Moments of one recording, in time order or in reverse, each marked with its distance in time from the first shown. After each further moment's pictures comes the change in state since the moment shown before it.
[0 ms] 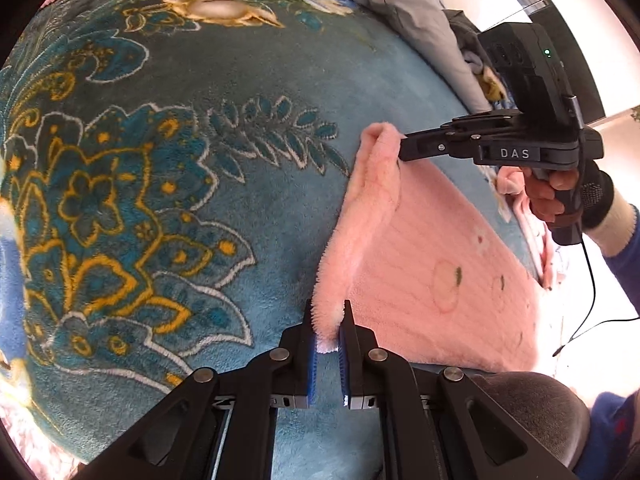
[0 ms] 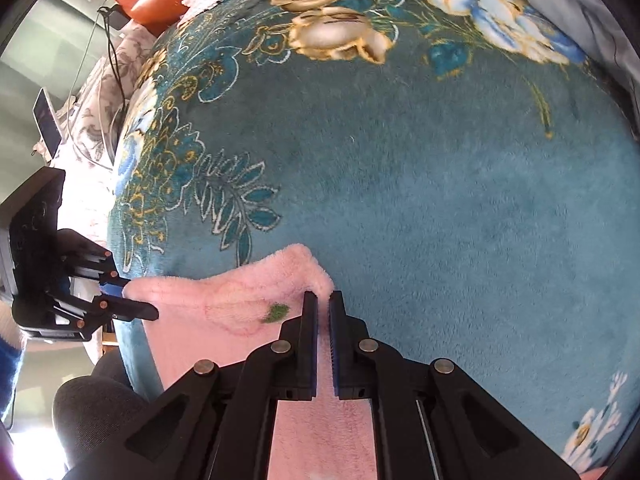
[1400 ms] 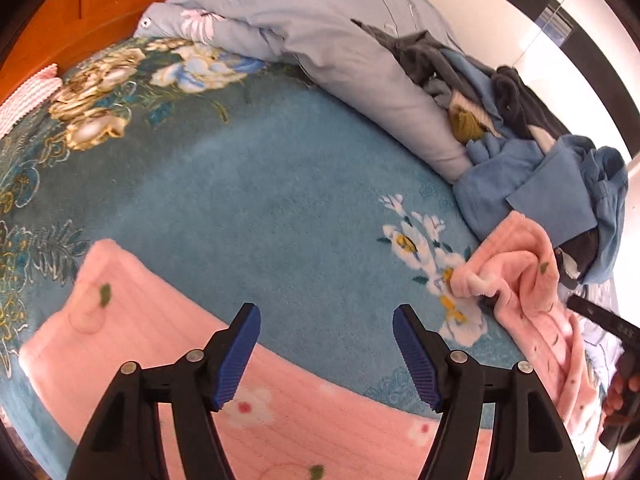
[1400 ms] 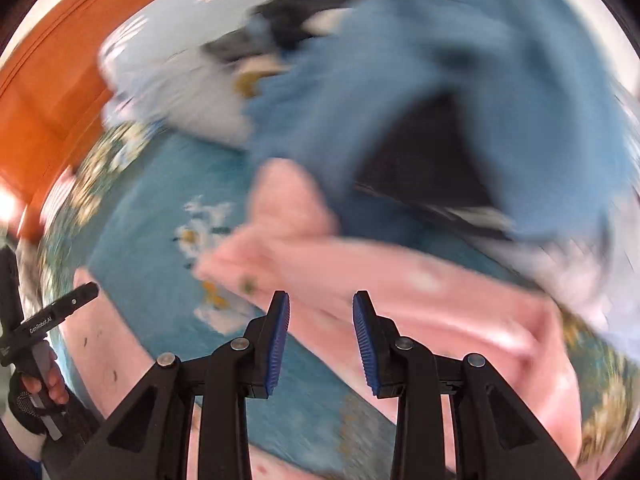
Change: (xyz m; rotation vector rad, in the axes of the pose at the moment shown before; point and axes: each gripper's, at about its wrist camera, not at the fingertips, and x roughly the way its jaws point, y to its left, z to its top) left arm 0.099 -0.251 0.055 -0.048 -0.300 0.266; right arm -0.221 -0.198 -0.299 0.669 -0.420 -0.377
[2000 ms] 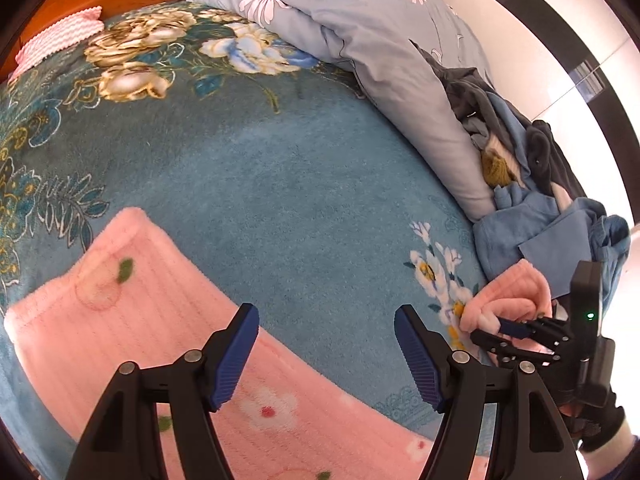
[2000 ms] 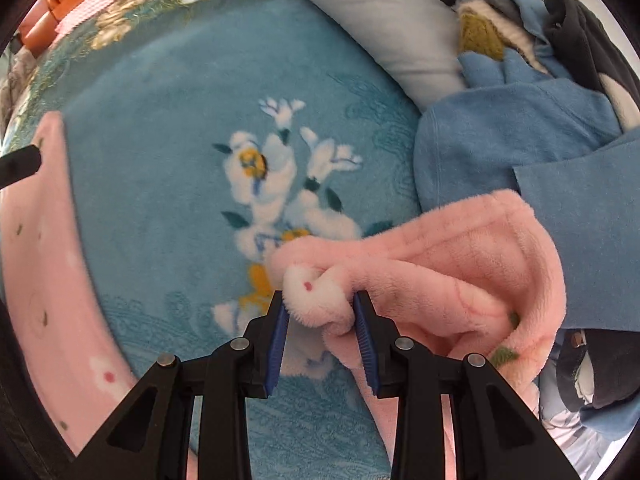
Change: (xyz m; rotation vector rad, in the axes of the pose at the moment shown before) left arm 0.002 0.040 0.005 -0.200 -0.007 -0.046; right arm 0.100 0.115 -0.001 -0.501 0.256 -0.114
